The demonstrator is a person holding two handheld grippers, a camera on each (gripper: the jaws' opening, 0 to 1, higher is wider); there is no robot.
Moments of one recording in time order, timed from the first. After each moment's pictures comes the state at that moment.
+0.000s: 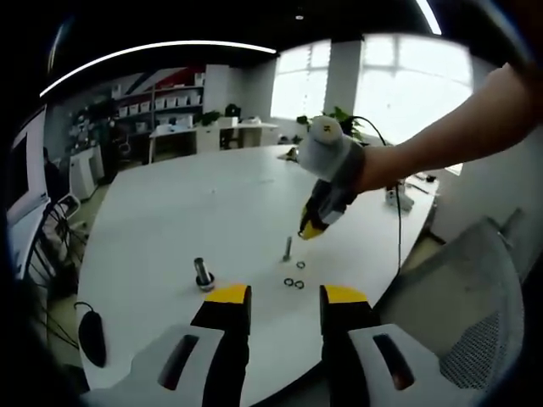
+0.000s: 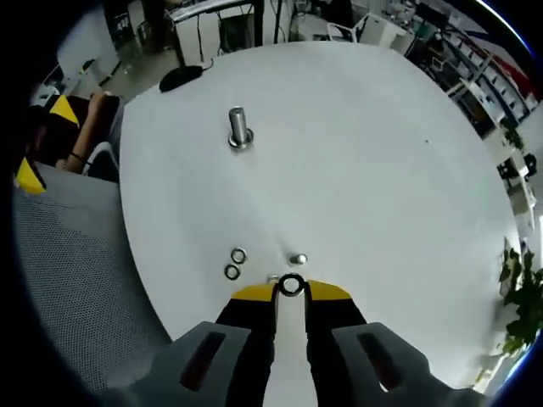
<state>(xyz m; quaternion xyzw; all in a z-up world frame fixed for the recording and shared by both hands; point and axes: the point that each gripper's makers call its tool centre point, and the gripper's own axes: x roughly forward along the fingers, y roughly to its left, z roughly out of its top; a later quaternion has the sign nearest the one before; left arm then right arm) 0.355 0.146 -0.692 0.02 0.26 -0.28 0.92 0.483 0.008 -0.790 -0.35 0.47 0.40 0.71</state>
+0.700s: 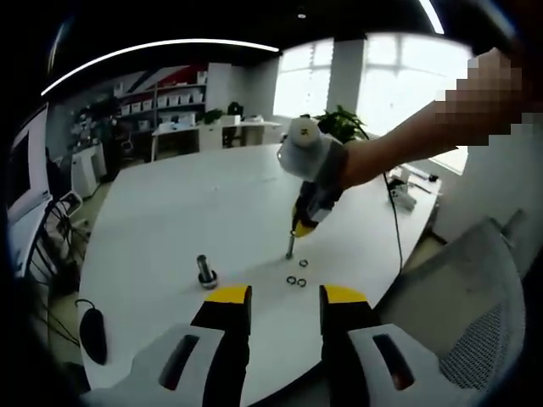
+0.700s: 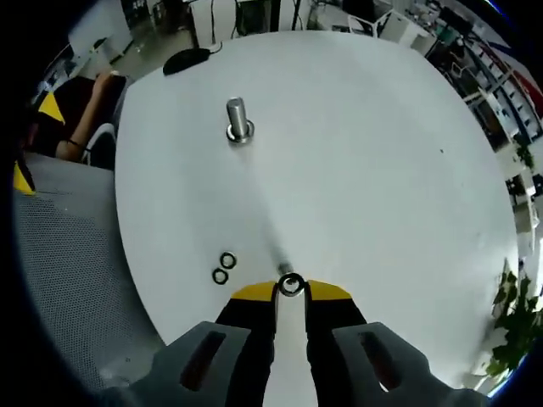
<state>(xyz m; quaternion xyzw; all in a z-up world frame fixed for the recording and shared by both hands) 0.356 0.148 -0.694 0.02 0.26 -0.28 0.92 0.498 0.014 -0.804 -0.38 0.49 0.41 0.67</state>
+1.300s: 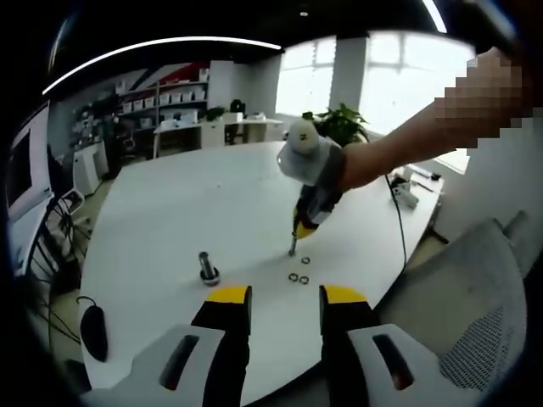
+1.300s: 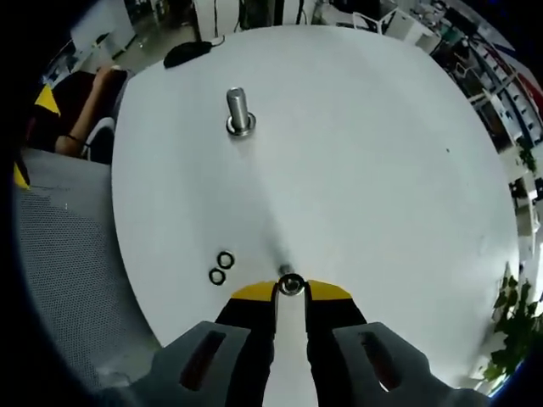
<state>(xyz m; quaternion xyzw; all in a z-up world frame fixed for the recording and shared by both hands) 0.356 0.151 -0.697 0.02 0.27 -0.27 0.92 0.498 0.015 -0.817 -0.38 0.49 0.41 0.66</state>
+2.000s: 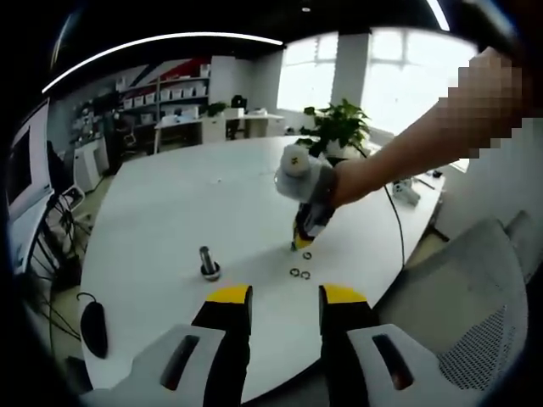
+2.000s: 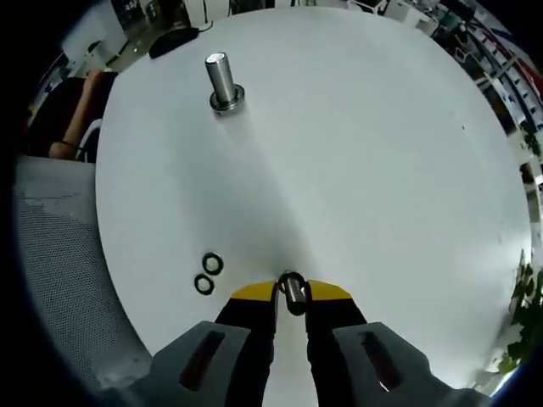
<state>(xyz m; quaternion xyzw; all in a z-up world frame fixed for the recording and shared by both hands) 0.355 0.152 -0.702 0.02 0.28 -0.26 0.92 0.497 0.012 -0.859 -0.36 0.52 0.41 0.66</state>
